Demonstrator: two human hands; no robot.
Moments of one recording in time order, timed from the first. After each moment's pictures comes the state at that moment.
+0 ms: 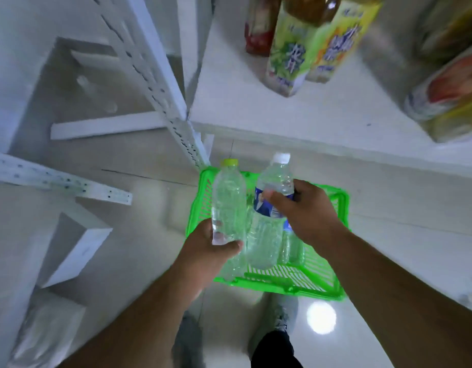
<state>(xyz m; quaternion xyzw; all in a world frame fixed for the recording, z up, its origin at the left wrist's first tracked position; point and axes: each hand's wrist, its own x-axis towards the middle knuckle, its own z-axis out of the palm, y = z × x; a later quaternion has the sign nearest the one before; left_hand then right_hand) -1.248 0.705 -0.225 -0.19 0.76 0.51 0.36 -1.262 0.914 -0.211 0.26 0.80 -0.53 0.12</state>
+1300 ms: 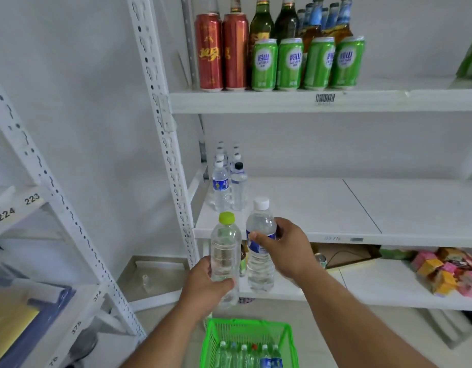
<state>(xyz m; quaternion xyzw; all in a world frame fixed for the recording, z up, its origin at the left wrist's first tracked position) -1.121 0.707 0.359 0.05 0.81 0.58 0.10 -1.092 0.904 0.414 0.13 0.81 -0.55 -0.15</state>
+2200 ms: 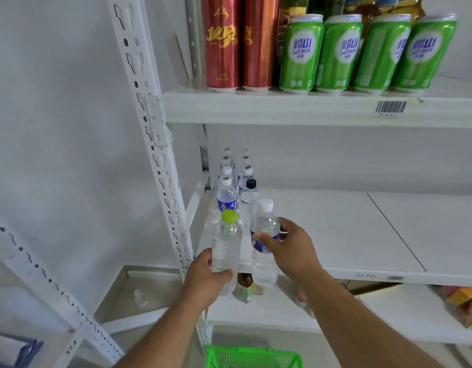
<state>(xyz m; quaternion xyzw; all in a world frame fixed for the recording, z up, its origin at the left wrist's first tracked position) -1.312 0.733 0.333 0.04 0.82 0.56 0.10 -1.262 0.930 0.401 0.17 0.82 -0.53 -0.15</state>
